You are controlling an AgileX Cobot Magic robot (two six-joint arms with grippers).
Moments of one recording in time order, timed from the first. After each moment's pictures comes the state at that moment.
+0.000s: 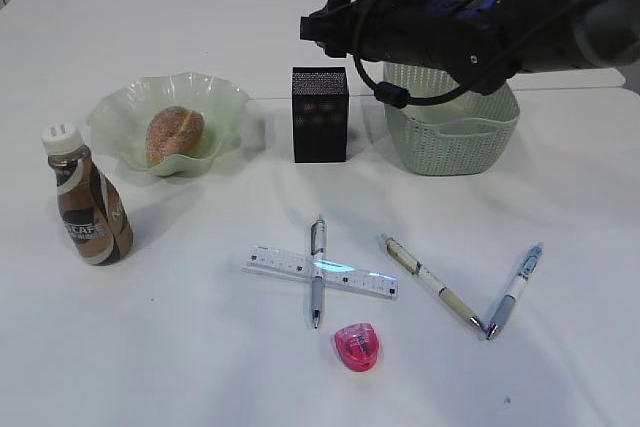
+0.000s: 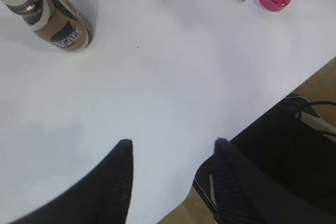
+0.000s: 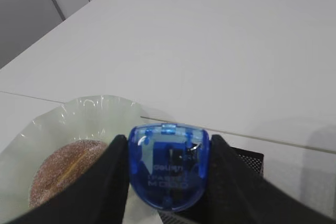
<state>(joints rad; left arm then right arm) -0.58 1.04 -1.11 0.02 1.25 -0.03 0.38 2.02 -1.45 -0.32 -0.18 0.50</state>
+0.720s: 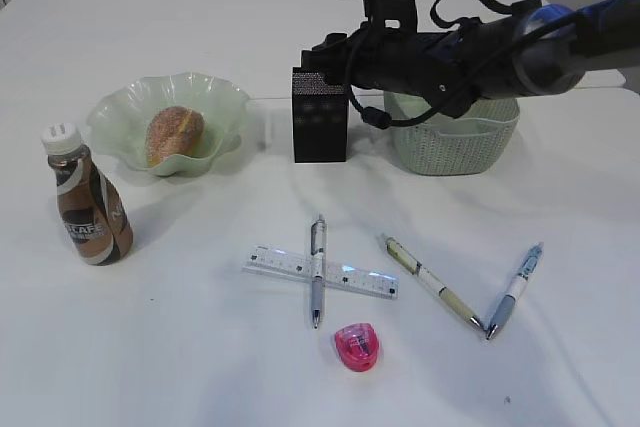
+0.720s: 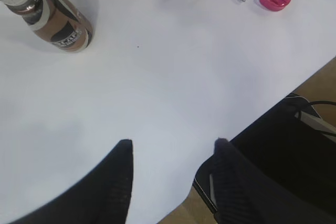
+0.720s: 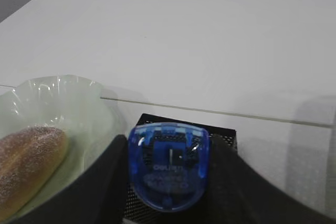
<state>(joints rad) -0.58 1.04 -1.11 0.02 1.25 -0.03 0.35 2.20 -1.57 -0.31 -0.18 0.50</state>
